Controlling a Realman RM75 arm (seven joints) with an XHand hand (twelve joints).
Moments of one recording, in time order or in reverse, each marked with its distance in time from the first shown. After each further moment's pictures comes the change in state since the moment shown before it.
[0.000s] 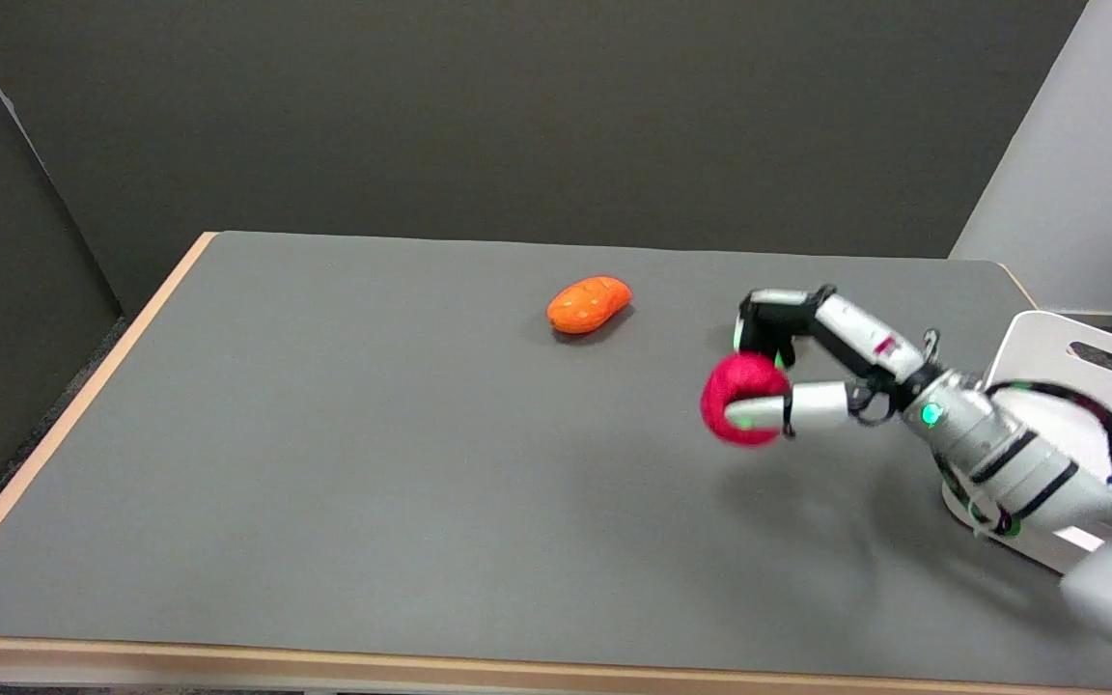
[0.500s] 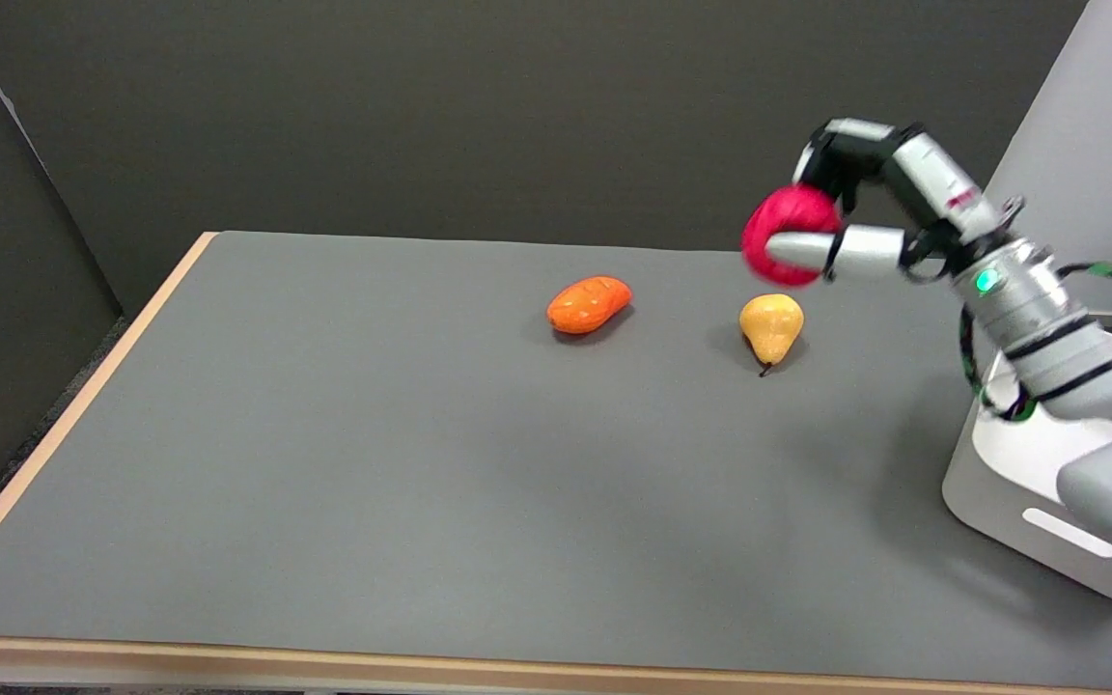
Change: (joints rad) arm 0.145 0.002 0.154 0.068 0.166 -0.078 -0.132
